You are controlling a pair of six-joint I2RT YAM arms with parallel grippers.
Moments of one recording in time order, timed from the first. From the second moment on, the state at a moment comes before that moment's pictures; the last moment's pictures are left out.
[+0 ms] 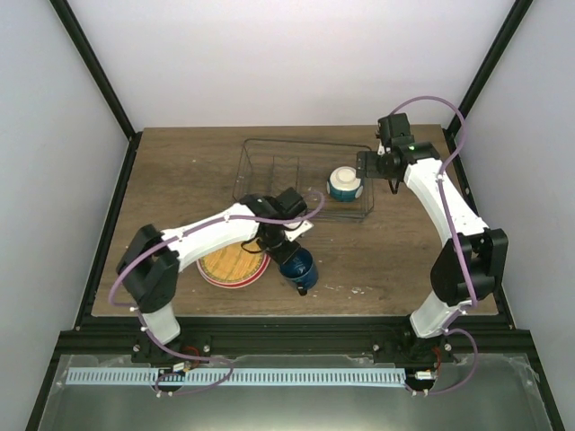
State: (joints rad) left arm -0.86 1.78 1.36 -0.97 0.19 -0.09; right arm 0.20 1.64 1.53 -0.84 0.15 0.20
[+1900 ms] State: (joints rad) left arm -0.43 1.44 0.86 0.51 0.44 -0.53; right arm 0.35 1.57 0.95 0.59 -1.16 1.20
